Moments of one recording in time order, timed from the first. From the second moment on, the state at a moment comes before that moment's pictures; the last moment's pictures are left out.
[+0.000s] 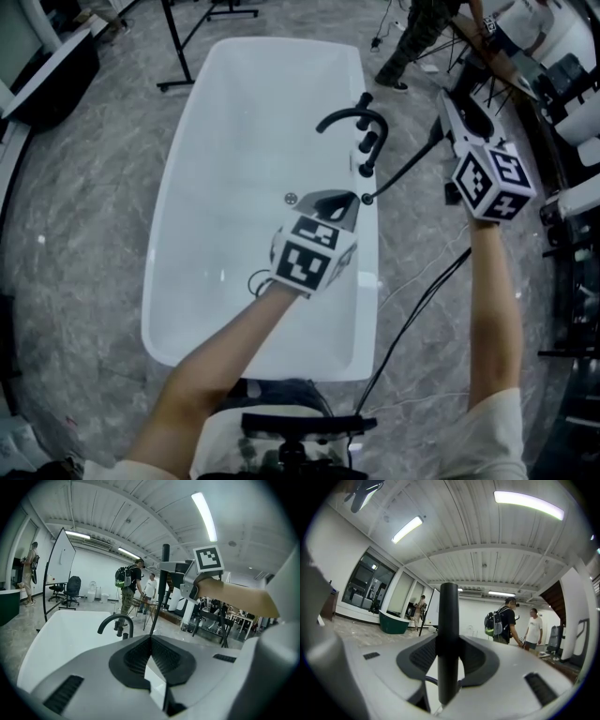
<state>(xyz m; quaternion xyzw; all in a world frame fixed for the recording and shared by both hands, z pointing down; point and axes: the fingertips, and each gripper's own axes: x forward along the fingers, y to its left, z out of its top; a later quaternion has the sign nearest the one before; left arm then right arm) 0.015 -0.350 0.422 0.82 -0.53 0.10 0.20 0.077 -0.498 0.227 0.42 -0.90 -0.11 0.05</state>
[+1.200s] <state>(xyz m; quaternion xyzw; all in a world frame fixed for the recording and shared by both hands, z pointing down) 0.036 -0.380 0.485 0.81 -0.52 0.12 0.23 0.099 -0.525 0.381 0.43 -0.90 -0.02 0.08</state>
